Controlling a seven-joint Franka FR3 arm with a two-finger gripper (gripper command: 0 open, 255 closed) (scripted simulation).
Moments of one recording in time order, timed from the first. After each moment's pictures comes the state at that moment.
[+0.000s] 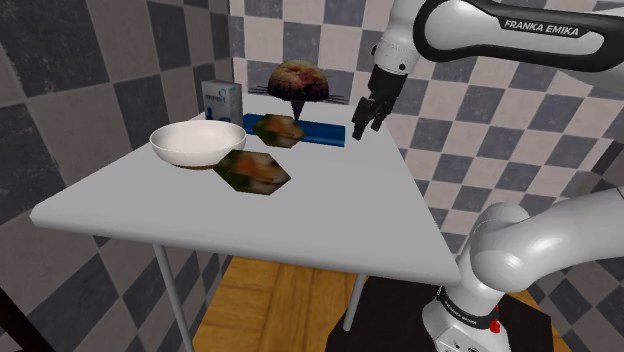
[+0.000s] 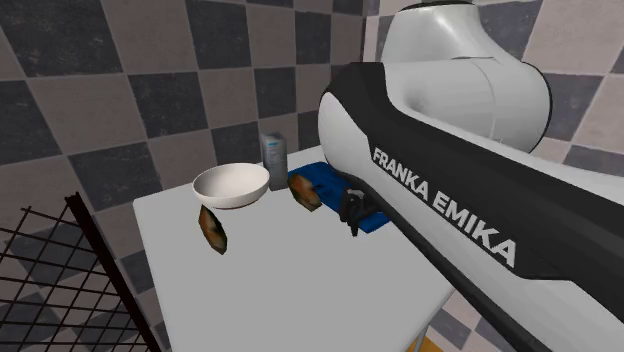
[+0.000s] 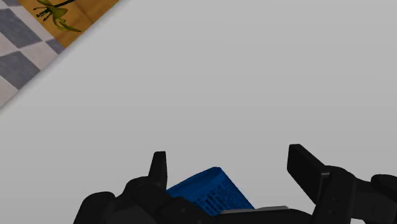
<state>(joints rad) -0.01 -0.74 0.06 -2.26 0.00 1.71 0.09</state>
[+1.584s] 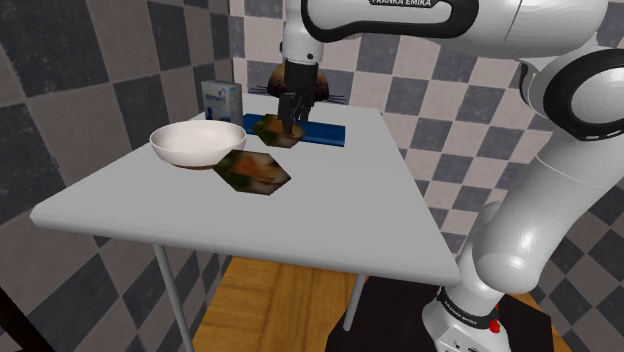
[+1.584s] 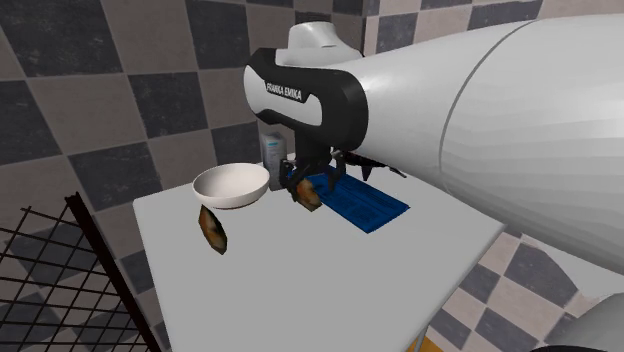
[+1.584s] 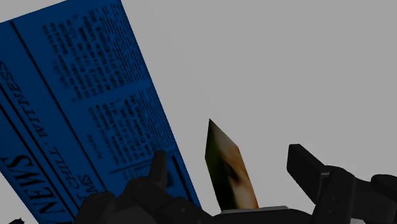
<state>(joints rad) 0.08 -0.13 0.16 -1.72 -0.01 1.64 -0.01</state>
